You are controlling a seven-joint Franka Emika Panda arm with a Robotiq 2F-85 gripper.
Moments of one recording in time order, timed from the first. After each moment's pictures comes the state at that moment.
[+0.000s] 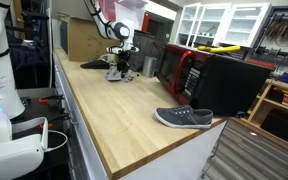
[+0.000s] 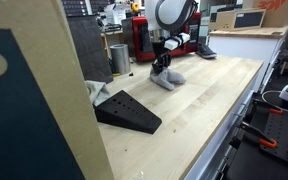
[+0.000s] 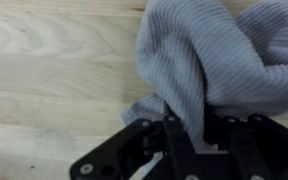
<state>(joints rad) 0.15 0.34 0.02 -2.04 -0.17 2.32 0.23</state>
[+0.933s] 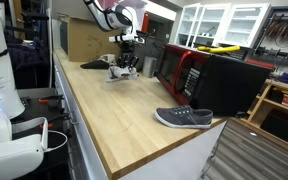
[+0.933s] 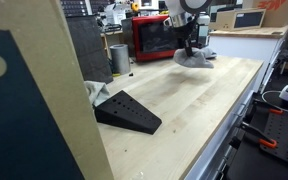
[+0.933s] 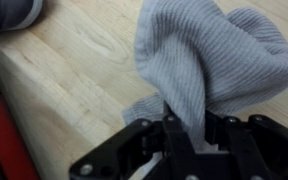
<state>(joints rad) 0.05 0.12 -0.01 -2.17 -0.47 2.12 -0.26</state>
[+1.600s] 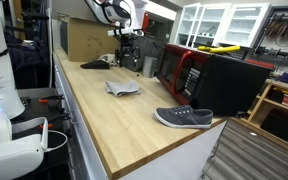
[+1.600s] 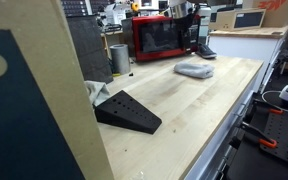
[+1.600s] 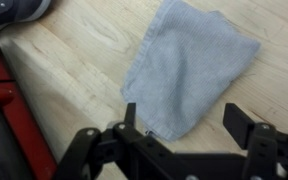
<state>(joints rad) 0.05 0.05 0.01 -2.18 -0.43 2.12 -0.27</state>
